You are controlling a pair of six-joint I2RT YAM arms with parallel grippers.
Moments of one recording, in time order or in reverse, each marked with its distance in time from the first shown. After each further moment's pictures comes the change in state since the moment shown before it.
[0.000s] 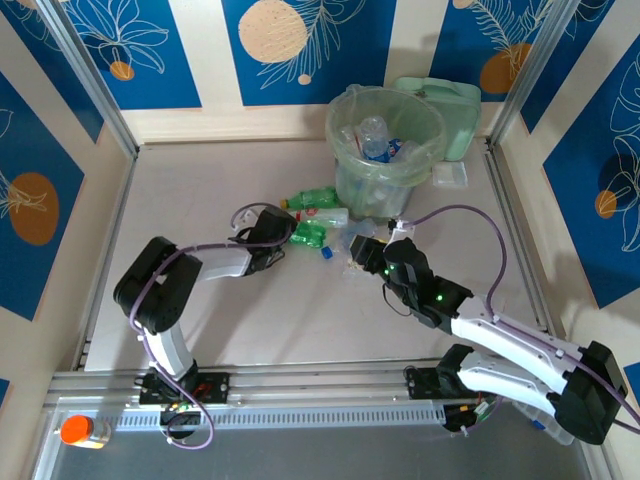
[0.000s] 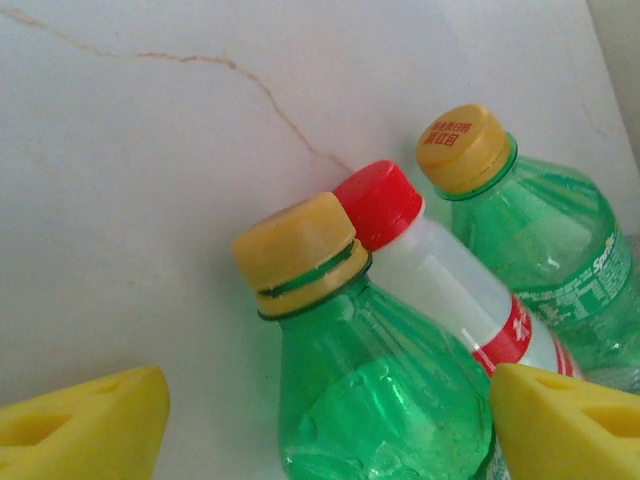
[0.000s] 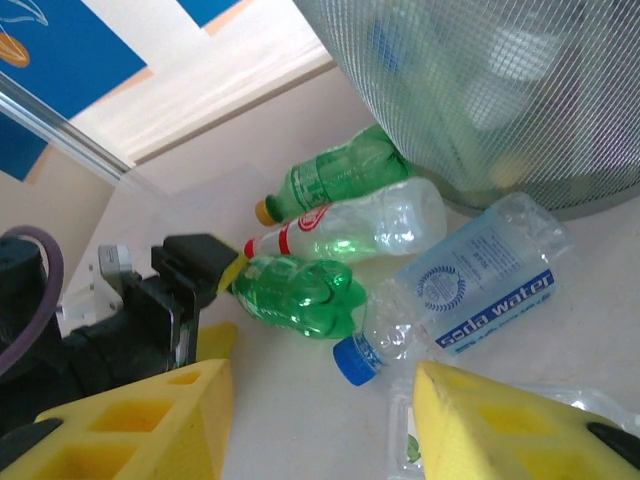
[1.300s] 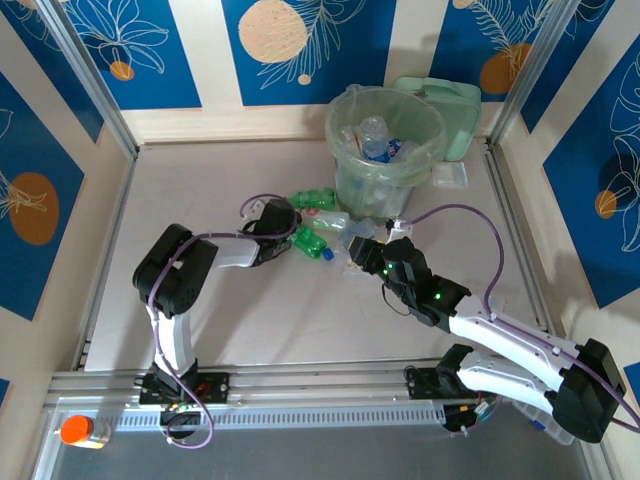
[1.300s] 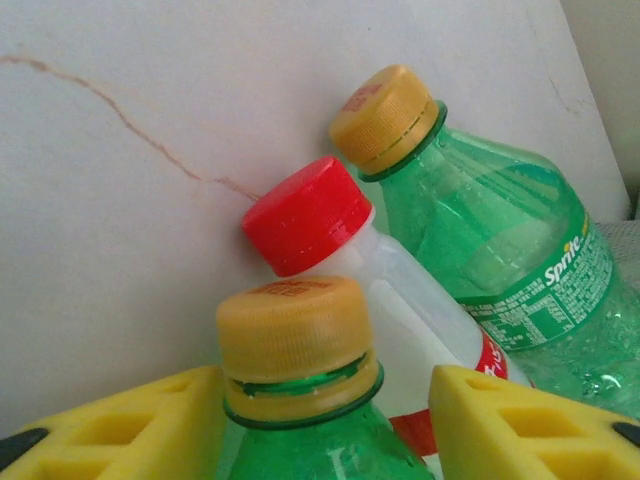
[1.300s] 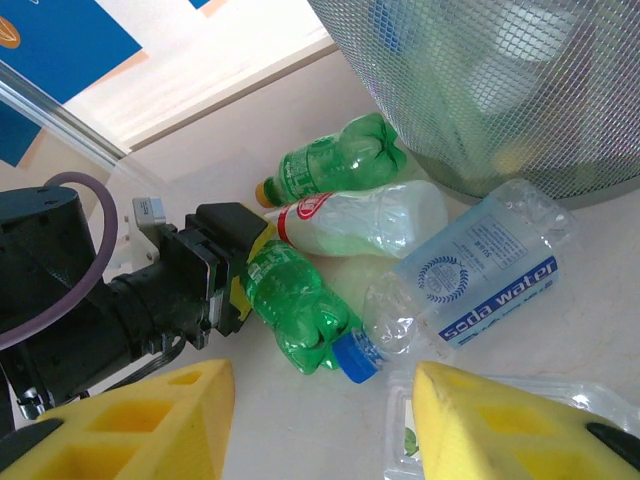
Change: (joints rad) left arm 0.024 0.136 0.092 0.116 0.074 0.090; right arm -0.011 0.010 0.000 0.000 -0.023 -0.006
